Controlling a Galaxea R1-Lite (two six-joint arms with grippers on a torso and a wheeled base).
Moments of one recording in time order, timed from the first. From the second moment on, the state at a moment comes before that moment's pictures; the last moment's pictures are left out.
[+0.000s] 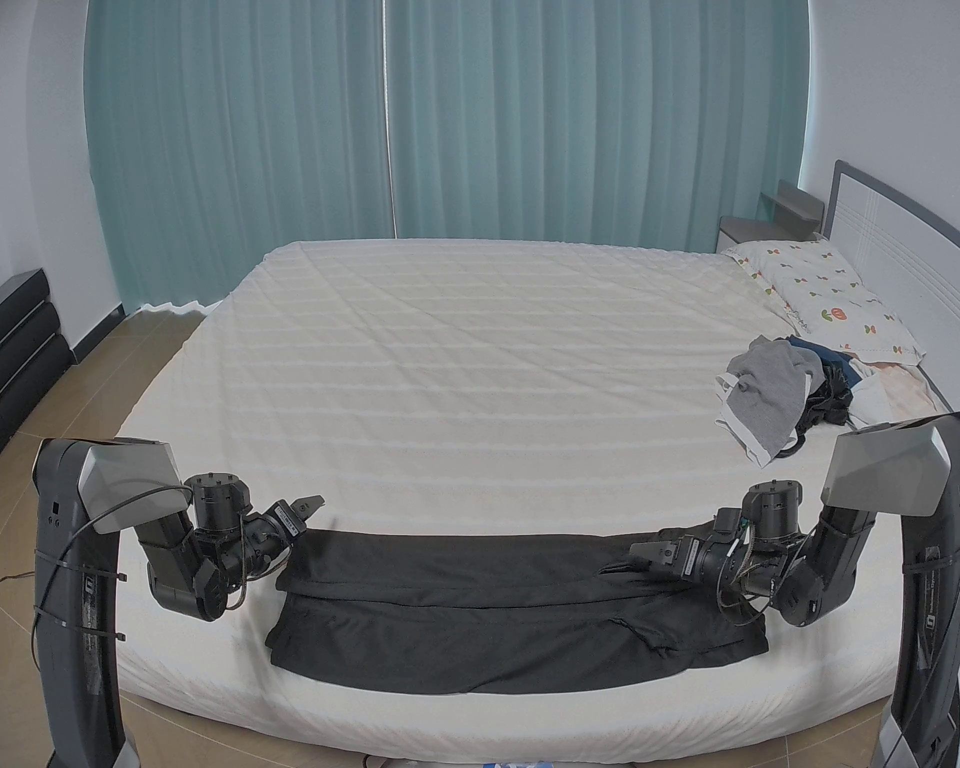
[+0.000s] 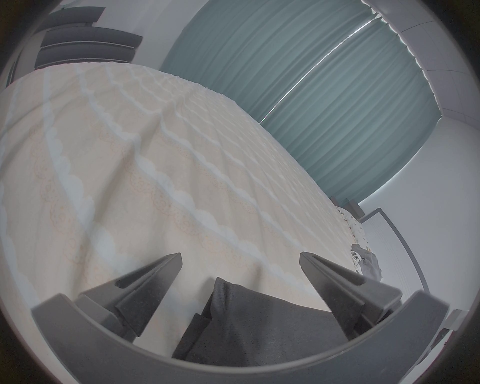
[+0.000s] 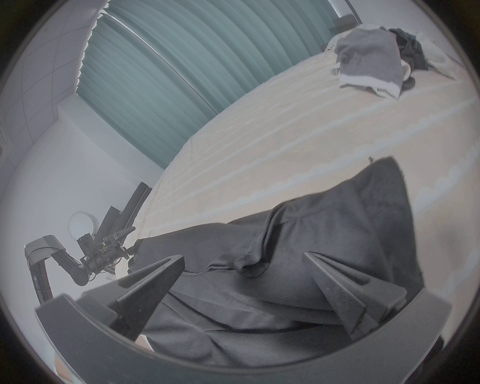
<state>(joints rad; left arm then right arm) -0.02 2.51 -0.81 -1.24 -0.18 -0.71 0.18 2.40 -0.63 -1.19 0.36 0.49</state>
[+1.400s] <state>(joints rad) -0.02 2.52 -0.83 -1.24 -0.18 -0.68 0.26 2.48 -0.81 -1.36 0.36 0.84</state>
